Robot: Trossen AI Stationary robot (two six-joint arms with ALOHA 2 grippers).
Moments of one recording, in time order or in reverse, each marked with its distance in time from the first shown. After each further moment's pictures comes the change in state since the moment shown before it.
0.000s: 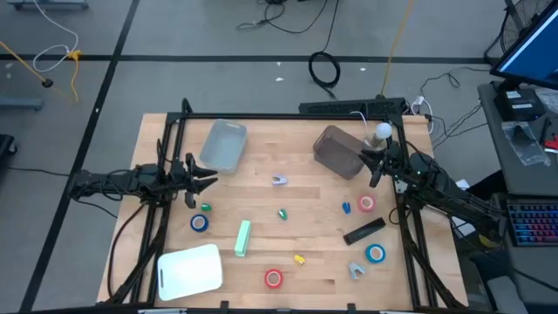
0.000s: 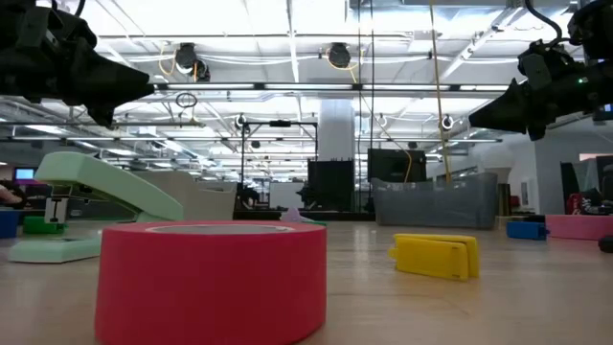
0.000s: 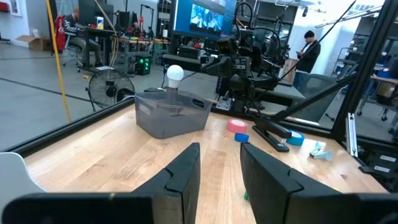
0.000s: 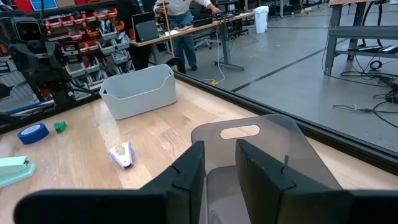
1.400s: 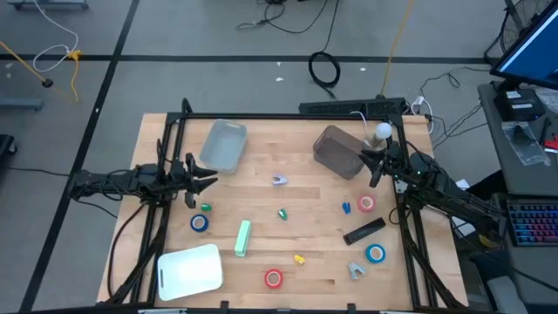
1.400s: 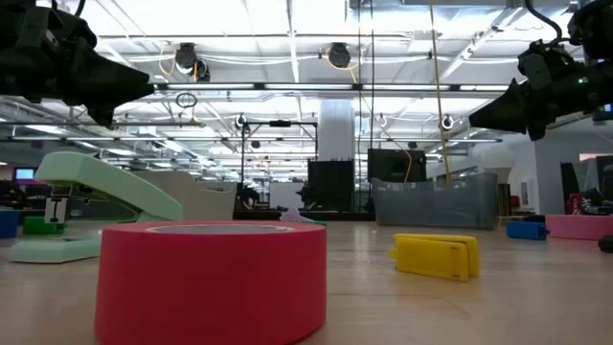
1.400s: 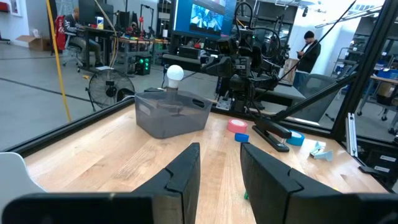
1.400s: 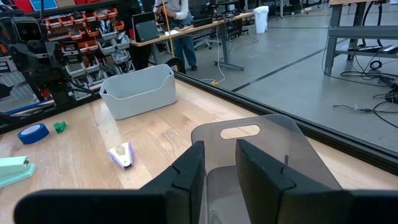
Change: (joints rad) left arm 0.000 0.000 0.000 0.000 0.000 0.000; right arm 0.000 0.000 0.000 0.000 0.000 0.000
